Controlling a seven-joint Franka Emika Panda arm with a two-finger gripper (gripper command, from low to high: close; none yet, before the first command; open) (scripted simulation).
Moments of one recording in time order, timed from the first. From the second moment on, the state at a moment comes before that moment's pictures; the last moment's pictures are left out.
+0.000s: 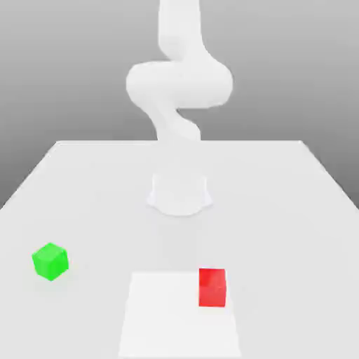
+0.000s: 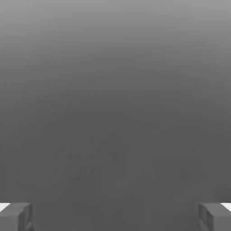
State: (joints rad) arm 0.06 -0.73 -0.06 -2.34 0.02 2.34 0.67
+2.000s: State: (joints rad) arm 0.42 0.09 -0.24 -2.78 0.07 2.88 -0.63
